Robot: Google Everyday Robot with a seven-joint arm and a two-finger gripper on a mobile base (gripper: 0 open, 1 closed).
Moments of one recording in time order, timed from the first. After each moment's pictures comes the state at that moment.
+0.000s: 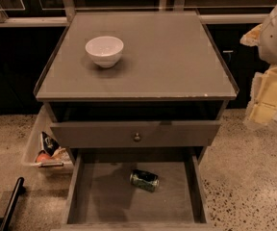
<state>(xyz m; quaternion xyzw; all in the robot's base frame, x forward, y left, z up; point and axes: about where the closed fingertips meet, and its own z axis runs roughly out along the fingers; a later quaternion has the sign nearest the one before) 0.438 -0.217 0.976 -0.60 0.78 -0.03 0.16</state>
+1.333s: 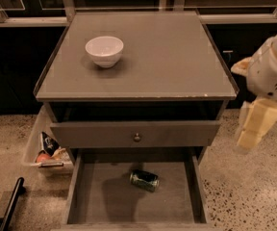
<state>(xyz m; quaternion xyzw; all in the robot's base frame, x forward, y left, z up) 0.429 -0.211 0.921 -0.60 0.79 0.01 0.16</state>
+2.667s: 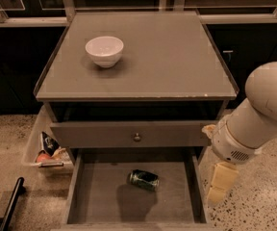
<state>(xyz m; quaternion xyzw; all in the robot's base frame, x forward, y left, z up) 0.390 -0.180 0.762 -0.60 0.79 0.09 0.11</state>
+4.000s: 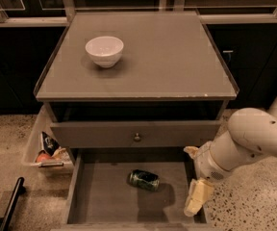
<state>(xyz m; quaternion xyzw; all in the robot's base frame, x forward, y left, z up) 0.404 -0.153 0.651 -0.60 0.77 0.18 0.16</state>
